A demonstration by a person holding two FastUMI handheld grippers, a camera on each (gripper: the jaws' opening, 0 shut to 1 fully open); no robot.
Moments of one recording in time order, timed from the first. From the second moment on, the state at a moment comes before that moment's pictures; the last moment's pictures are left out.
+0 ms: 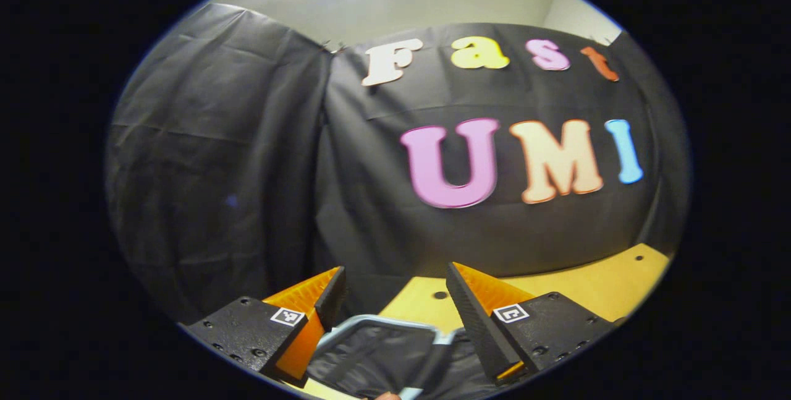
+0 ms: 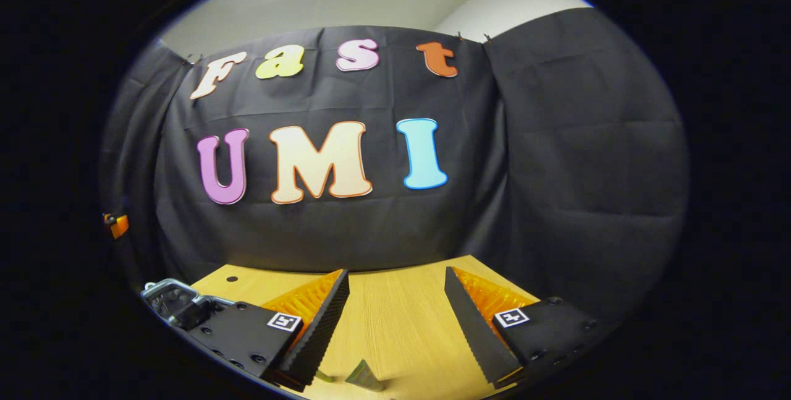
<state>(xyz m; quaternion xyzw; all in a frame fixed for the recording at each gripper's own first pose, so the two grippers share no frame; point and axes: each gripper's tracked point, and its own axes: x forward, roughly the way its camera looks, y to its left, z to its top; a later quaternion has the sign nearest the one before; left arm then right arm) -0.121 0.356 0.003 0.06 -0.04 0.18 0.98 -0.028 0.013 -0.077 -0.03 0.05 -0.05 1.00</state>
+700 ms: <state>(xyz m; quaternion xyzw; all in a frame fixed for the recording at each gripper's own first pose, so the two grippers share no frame) -0.165 0.104 -0.206 0.04 0.12 -0.07 0.99 -0.061 -0.027 -0.090 -0.04 0.08 0.01 1.00</state>
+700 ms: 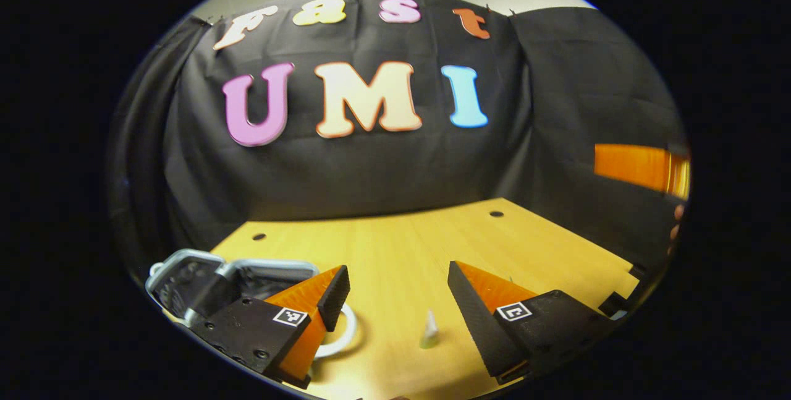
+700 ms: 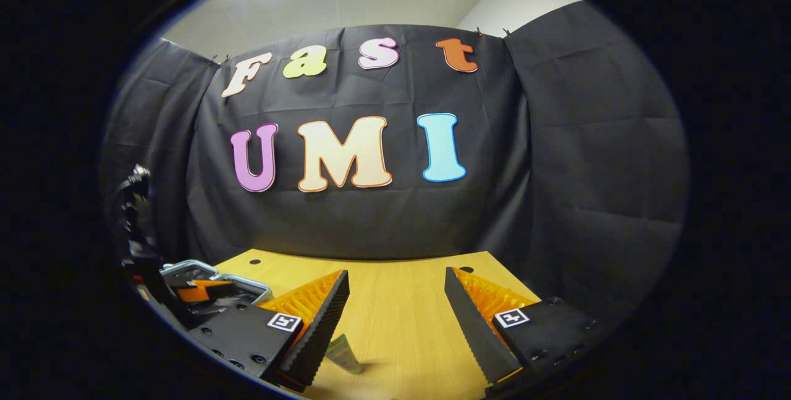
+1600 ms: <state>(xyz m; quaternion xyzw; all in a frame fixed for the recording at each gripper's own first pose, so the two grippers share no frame) -0.169 0.145 -0.258 0.03 0.25 -0.06 0.97 -0.070 0.044 -0.200 -0.04 0.18 0.08 0.98</state>
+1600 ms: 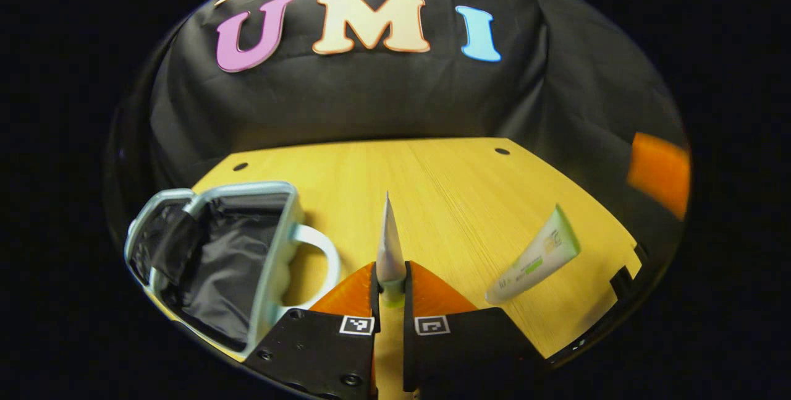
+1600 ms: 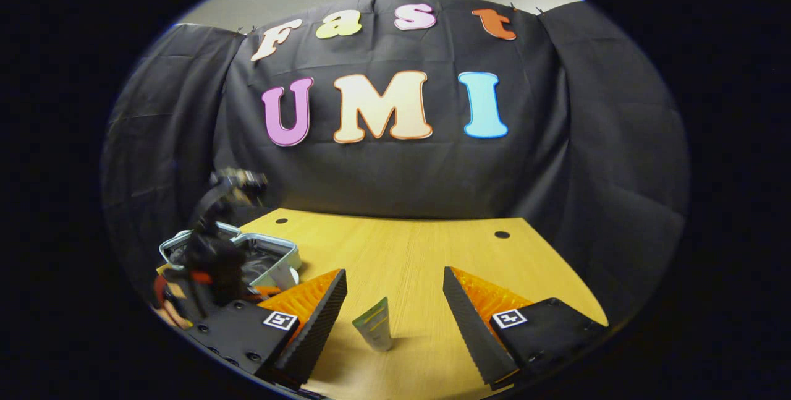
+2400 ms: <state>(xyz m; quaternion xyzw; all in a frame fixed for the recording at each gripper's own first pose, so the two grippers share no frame) -0.206 0.325 -0.166 0.04 0.25 0.06 0.97 -0.069 0.060 -0.363 -0.01 0.36 0.03 0.93</state>
